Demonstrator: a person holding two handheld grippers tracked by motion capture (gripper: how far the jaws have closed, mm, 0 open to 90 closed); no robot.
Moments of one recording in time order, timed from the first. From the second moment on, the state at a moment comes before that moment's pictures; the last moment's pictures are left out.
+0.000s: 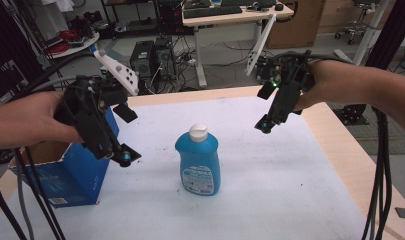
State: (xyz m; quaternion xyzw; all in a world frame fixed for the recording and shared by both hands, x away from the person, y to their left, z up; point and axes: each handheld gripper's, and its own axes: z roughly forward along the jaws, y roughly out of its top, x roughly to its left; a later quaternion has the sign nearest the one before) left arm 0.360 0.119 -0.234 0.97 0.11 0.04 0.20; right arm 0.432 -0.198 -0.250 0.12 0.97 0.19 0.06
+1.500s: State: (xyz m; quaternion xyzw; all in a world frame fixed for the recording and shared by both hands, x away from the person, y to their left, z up) left arm 0.342 0.115 -0.261 0.98 0.10 0.01 0.17; right arm 0.497 -0.180 -0.246 0.12 0.97 0.18 0.05
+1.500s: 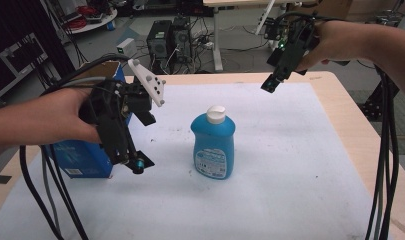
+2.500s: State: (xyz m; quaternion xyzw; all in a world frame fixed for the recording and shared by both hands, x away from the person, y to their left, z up) left arm 0.341 0.117 -0.264 0.98 0.09 0.01 0.17; right arm 0.482 -0.182 -0.246 0.14 0.97 0.18 0.05
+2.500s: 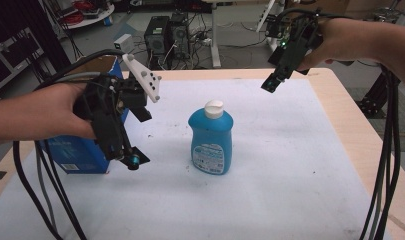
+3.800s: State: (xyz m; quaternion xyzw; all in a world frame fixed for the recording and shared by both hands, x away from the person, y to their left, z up) left arm 0.346 0.114 -0.271 0.98 0.08 0.01 0.17; right arm 0.378 -0.167 -0.302 0.15 0.94 0.31 0.05
